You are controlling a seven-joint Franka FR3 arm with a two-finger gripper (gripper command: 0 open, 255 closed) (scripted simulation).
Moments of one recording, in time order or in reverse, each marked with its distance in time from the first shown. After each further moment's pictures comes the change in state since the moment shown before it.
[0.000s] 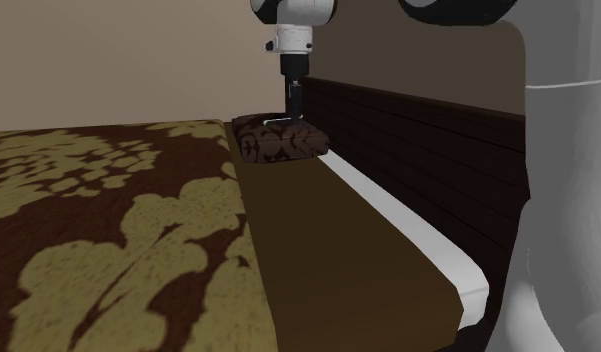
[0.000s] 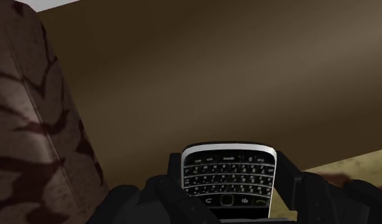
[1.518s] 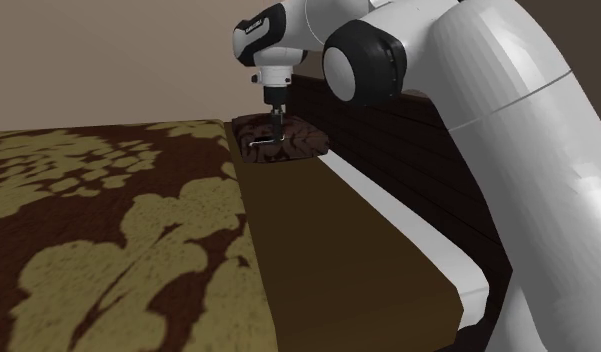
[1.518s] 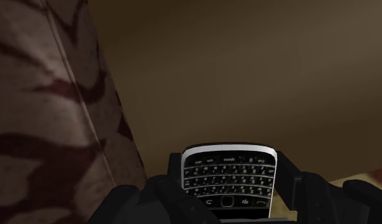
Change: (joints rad) arm -0.155 0.387 0.059 0.342 0.183 0.005 -0.049
